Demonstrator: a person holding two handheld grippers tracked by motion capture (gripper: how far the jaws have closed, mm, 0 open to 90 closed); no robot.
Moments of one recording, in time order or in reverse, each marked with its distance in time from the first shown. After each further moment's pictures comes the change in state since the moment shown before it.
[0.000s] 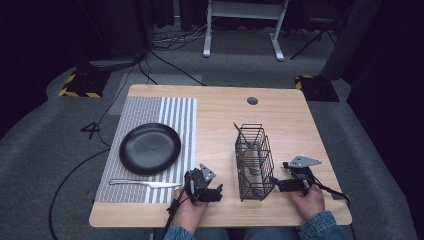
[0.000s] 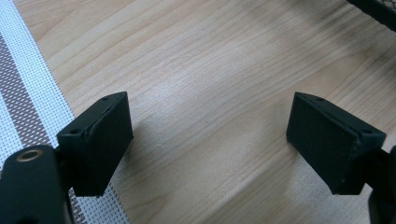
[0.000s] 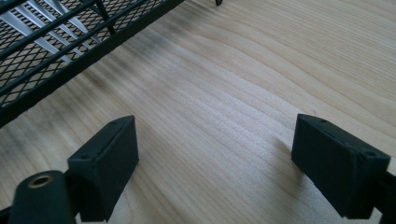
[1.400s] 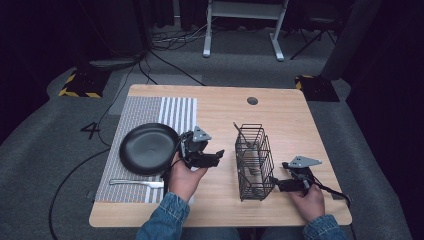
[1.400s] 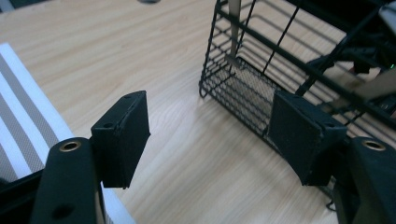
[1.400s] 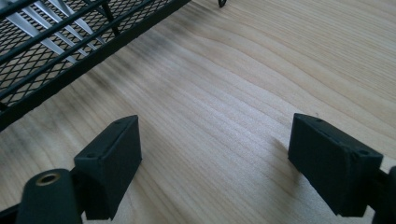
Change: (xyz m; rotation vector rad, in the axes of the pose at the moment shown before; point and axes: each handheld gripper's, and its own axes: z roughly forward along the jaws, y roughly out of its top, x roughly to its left) left arm 0.045 0.101 -0.064 -0.169 -0.160 0.017; right arm 0.000 0.000 0.000 -0.005 0.009 -0.004
